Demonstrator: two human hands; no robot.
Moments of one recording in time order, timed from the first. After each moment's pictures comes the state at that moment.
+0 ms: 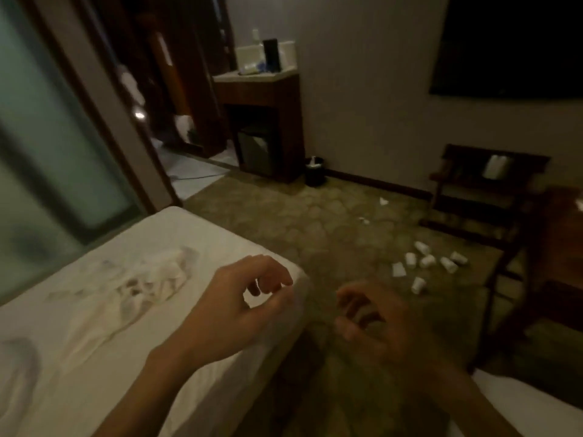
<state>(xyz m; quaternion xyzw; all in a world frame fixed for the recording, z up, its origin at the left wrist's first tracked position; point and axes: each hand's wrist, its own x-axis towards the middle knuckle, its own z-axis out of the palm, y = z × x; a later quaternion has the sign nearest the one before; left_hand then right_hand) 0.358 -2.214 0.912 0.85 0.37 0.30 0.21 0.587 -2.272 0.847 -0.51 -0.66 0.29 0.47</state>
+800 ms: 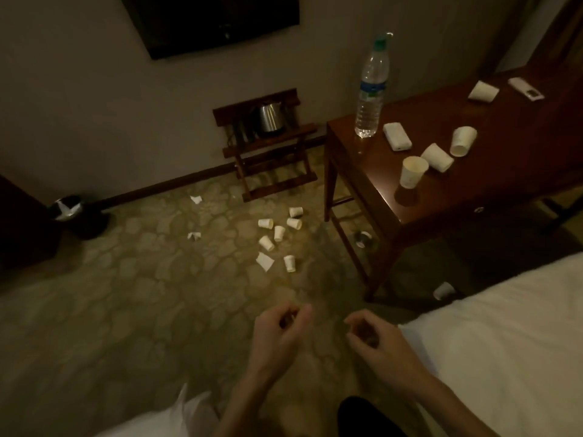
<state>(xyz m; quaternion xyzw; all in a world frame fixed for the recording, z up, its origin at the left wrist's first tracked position) 0.727 -1.869 0.690 0.80 0.24 0.09 0.54 0.803 -2.067 0.677 -0.80 -0.16 0.30 0.49</state>
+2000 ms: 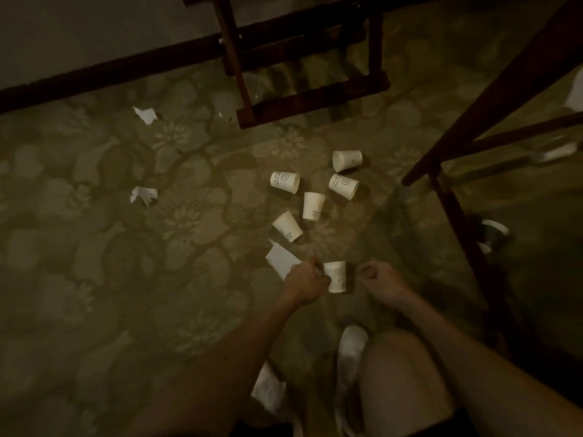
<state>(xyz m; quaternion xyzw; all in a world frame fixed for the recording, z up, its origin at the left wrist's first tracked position) 1.166 -1.472 0.072 0.79 0.31 -0.29 0.45 1.246 -1.641 0.067 -0.85 -0.01 0.43 0.30</state>
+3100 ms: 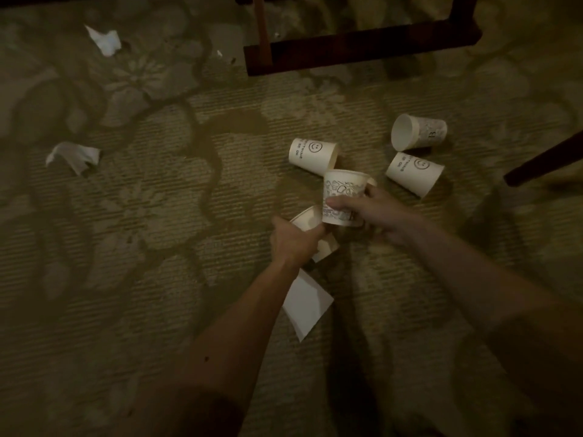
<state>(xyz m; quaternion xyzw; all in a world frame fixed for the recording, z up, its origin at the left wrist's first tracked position) 1.253 -1.349 -0.205 0.64 0.53 -0.03 0.56 1.372 -1.457 -0.152 -0.75 0.03 0.46 0.47</state>
